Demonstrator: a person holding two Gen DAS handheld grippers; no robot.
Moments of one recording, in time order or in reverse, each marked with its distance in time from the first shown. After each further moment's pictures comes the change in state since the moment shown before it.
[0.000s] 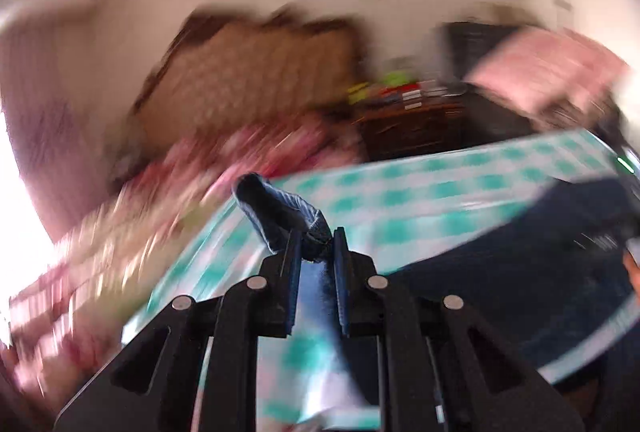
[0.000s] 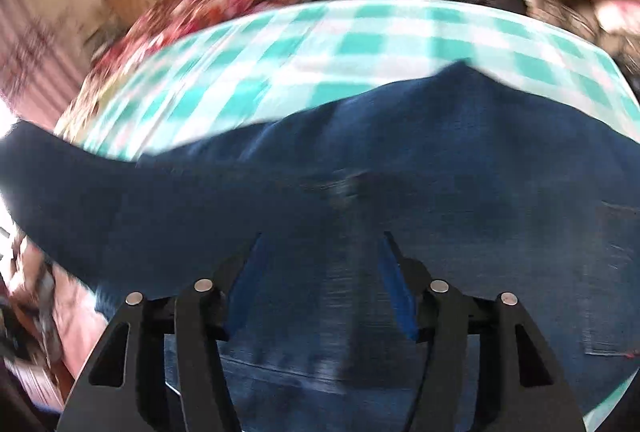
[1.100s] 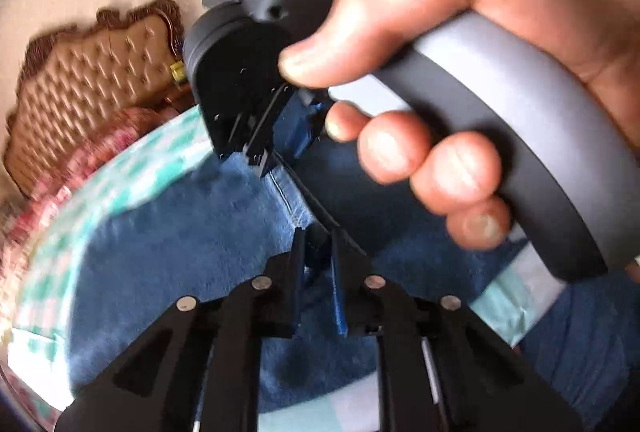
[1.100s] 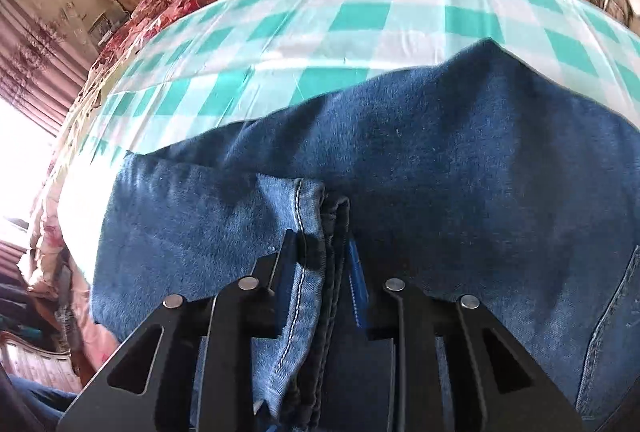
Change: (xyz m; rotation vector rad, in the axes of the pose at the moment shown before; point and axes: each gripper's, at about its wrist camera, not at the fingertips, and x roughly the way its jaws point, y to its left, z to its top) left arm 0.045 -0.261 -0.080 0.179 0.123 -0.432; right arm 0.053 0.012 0.037 -0.084 0.140 0.059
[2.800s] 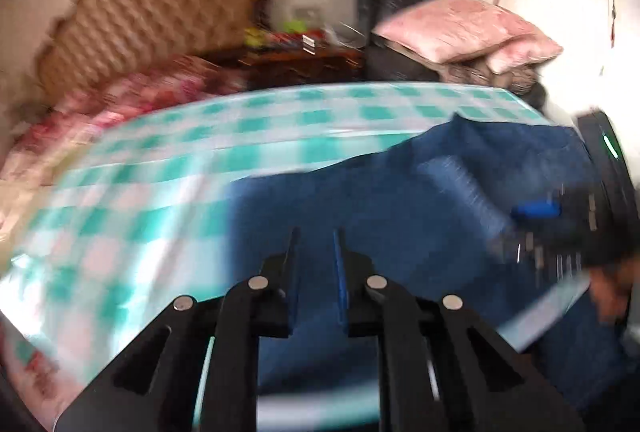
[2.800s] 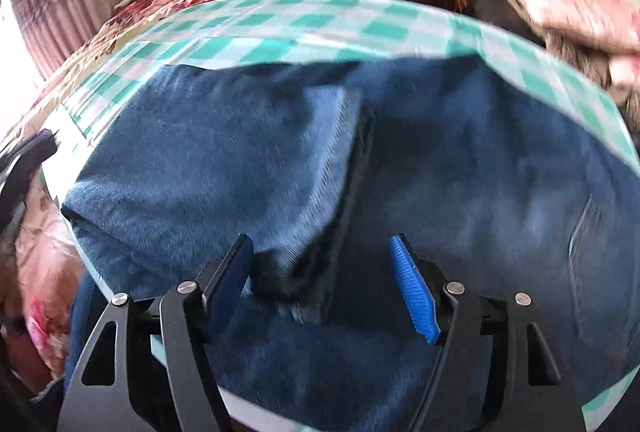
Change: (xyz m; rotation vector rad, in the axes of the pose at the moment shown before) left arm -0.015 0.194 -0.008 -0.278 0.039 -0.011; right arm -0.034 0.027 -0.100 -0.156 -0.143 -0.111
